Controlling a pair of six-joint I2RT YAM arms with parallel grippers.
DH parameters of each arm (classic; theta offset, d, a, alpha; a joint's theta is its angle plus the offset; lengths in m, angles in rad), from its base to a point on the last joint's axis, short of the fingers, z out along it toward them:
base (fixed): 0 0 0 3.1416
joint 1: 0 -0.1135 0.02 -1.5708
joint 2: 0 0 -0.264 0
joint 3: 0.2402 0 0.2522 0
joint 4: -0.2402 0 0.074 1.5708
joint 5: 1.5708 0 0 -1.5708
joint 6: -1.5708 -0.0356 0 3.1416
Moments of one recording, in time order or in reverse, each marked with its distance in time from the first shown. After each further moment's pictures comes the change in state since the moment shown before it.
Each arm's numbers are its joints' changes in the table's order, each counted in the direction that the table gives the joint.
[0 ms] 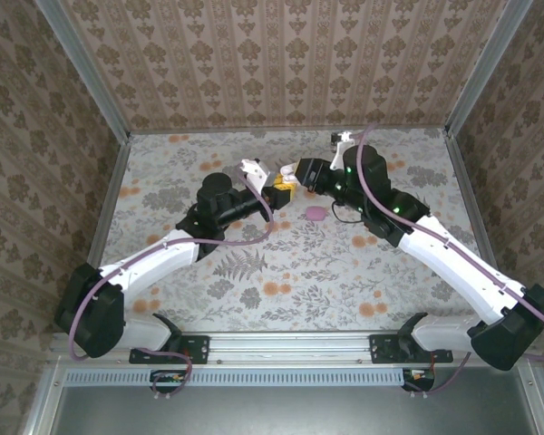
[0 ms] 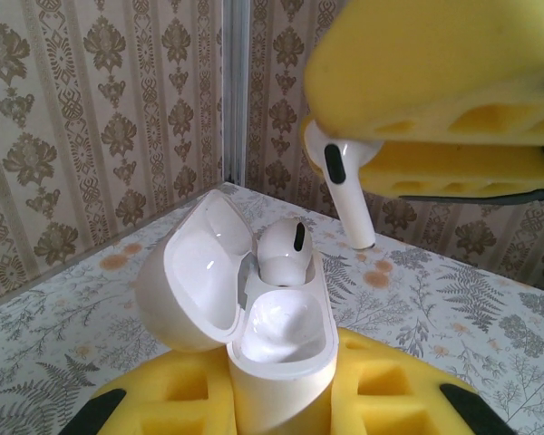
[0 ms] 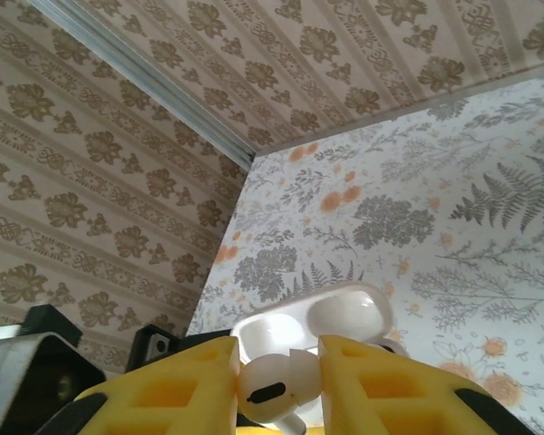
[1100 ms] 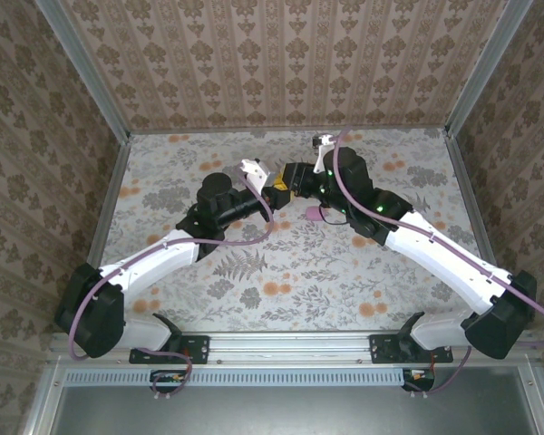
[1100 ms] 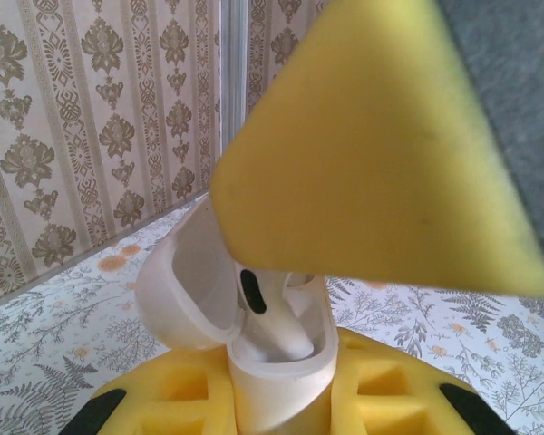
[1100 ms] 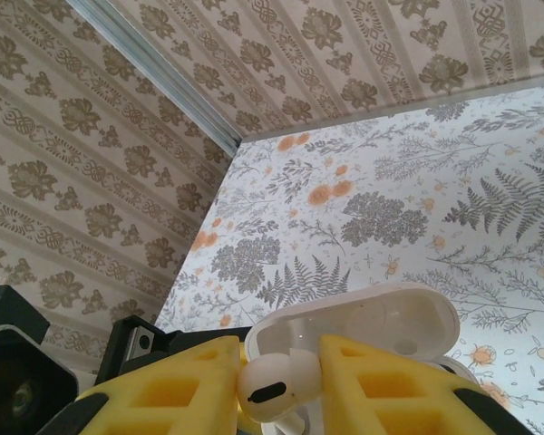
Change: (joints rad) left arm 0.000 0.000 0.000 0.002 0.004 0.000; right arm -0.073 -0.071 0.033 -0.002 0.085 0.079
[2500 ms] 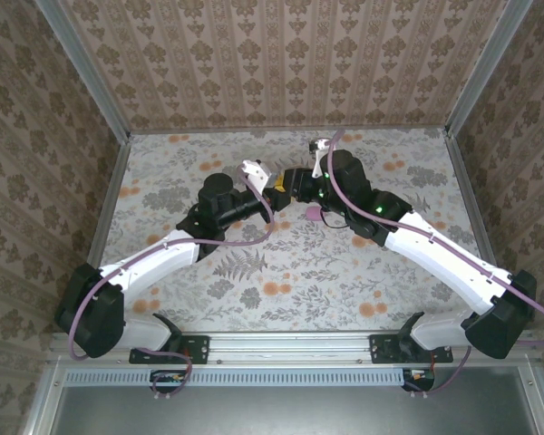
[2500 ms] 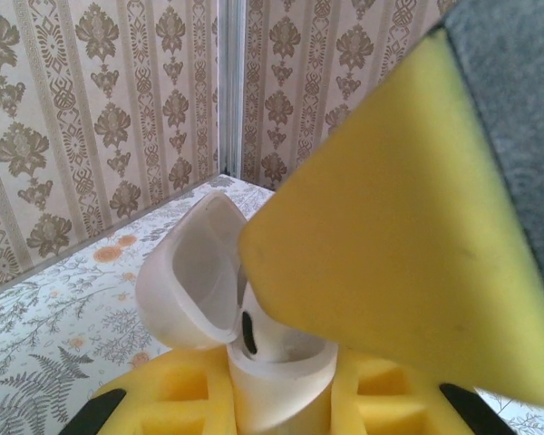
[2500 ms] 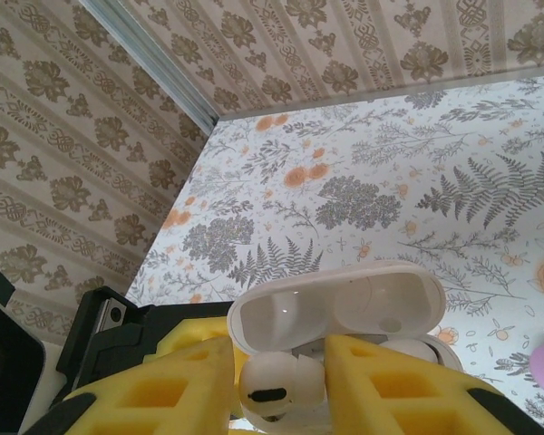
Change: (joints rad) left arm 0.005 0.000 0.000 -0.022 0.000 -0.001; right arm -0.012 0.002 0.007 -0.071 0.026 0.060
